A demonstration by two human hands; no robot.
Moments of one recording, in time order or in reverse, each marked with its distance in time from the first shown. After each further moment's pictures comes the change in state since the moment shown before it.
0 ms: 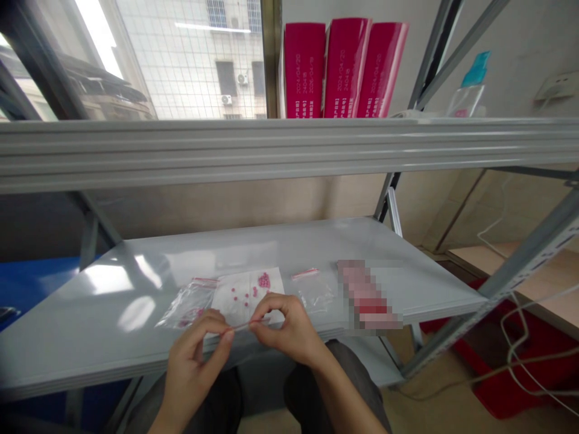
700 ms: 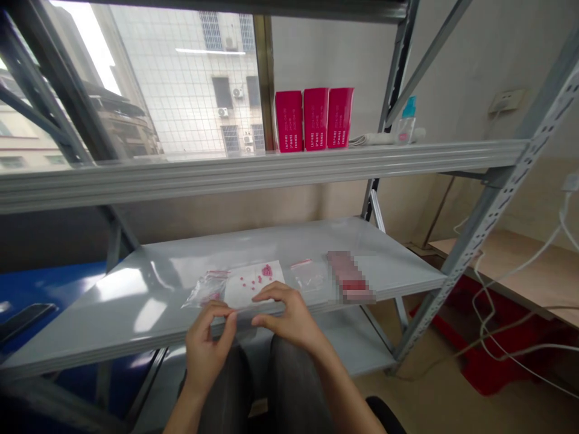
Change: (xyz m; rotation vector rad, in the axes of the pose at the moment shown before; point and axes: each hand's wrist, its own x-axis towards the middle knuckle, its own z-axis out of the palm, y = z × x) left_hand -0.022 0.024 -0.013 0.102 0.130 0.129; right_hand -0.028 -0.045 0.010 -0.156 0.058 -0.011
